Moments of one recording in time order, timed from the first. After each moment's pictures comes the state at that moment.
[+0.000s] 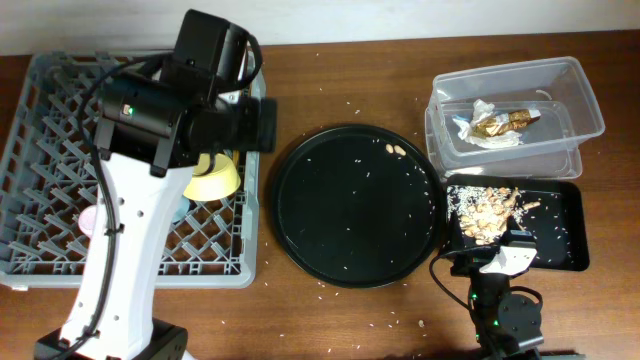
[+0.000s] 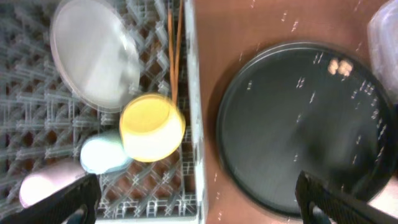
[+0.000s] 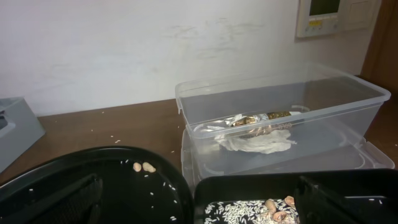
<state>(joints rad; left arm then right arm) -0.39 1.73 2.26 -1.60 -0.18 -0.22 0.21 0.01 0.01 -0.05 0.30 0.13</state>
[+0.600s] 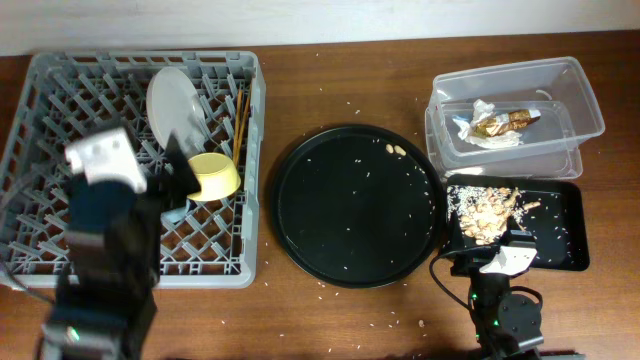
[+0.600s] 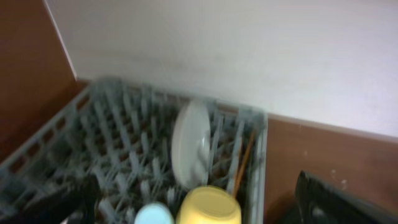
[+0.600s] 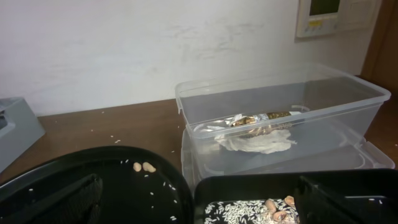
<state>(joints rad) -0.16 0.84 1.09 -0.57 -0.35 -0.20 0.21 0.01 0.01 -0.05 0.30 0.13</state>
